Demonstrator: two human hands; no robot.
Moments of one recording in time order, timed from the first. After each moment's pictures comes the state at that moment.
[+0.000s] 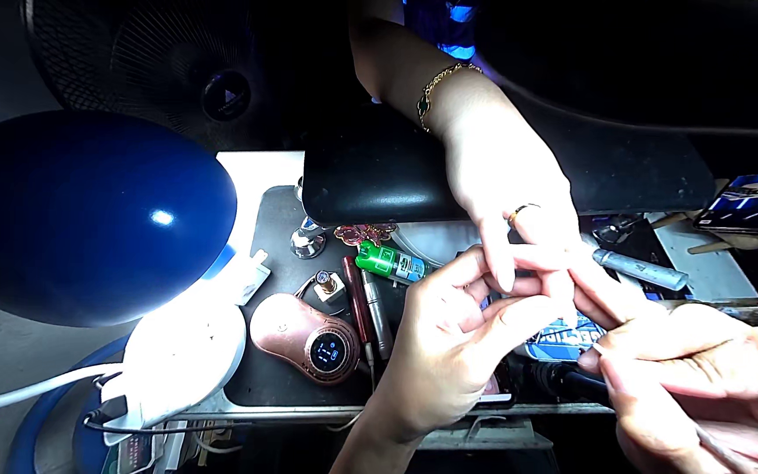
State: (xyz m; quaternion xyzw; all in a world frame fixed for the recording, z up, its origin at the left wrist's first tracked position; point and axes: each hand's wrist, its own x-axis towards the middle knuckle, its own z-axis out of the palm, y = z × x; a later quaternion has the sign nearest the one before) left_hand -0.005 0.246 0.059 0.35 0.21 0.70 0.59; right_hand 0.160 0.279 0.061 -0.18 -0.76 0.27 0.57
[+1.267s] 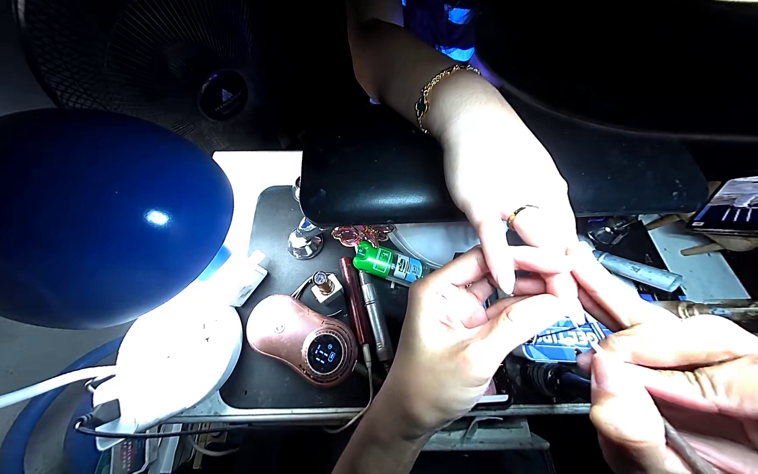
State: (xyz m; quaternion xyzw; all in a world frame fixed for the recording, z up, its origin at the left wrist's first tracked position) left_hand 0.000 0.250 0.056 0.32 0.19 0.71 0.60; right_hand 0.164 0.274 0.060 -0.19 -0.78 0.22 0.56
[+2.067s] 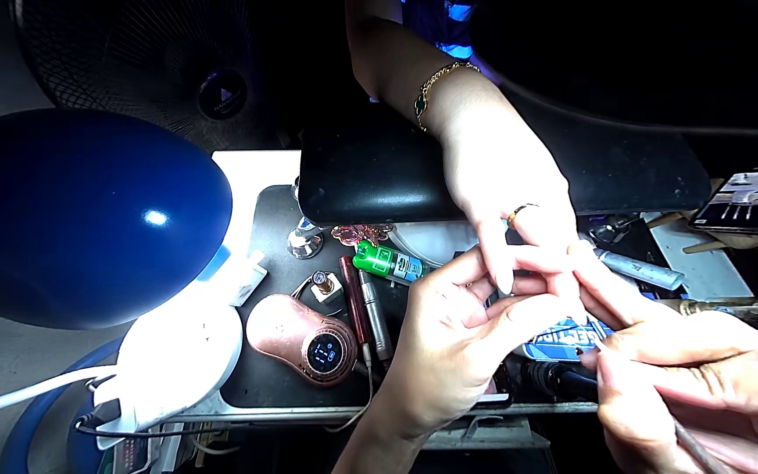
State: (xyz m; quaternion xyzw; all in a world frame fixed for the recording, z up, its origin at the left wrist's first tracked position) left_hand 0.000 0.250 0.057 0.32 0.19 0.70 0.61; right_hand 0.162 0.275 0.060 -0.20 -0.77 0.21 0.57
